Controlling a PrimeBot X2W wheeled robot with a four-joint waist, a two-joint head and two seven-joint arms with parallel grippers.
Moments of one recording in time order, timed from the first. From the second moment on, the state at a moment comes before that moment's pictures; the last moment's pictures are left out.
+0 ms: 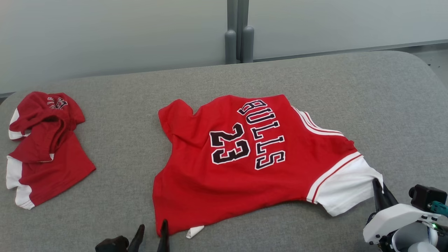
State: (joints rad) left arm 0.12 0.11 -0.29 0.23 -0.52 0.07 -0.14; right arm -0.03 -0.05 -0.18 0.28 0.27 0.13 -0.01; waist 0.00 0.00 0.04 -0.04
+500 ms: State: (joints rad) left arm 0.10 0.08 -0.30 0.38 -0.65 0.02 -0.05; right arm -0.01 -0.05 -0.15 0.26 0.26 0.13 0.01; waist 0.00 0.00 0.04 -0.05
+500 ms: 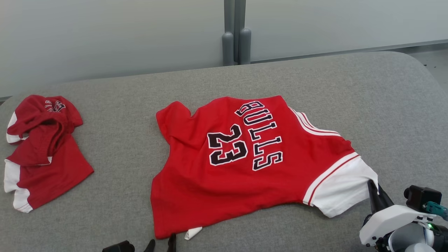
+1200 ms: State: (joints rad) left arm 0.01 0.05 -0.32 0.54 -0.80 -0.05 -0.12; right arm 0.00 -0.05 -0.13 0.24 0.26 0.13 0.01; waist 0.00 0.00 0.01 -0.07
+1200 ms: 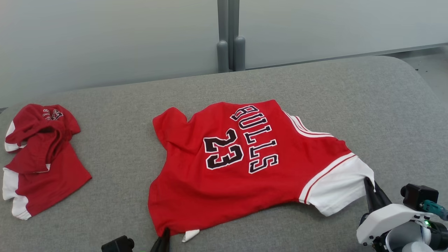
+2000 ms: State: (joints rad) left arm 0.01 0.08 -0.28 -0.12 -0.75 0.01 -0.22; right arm -0.05 -0.05 -0.11 -0.12 0.47 0.13 -0.02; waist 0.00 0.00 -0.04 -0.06
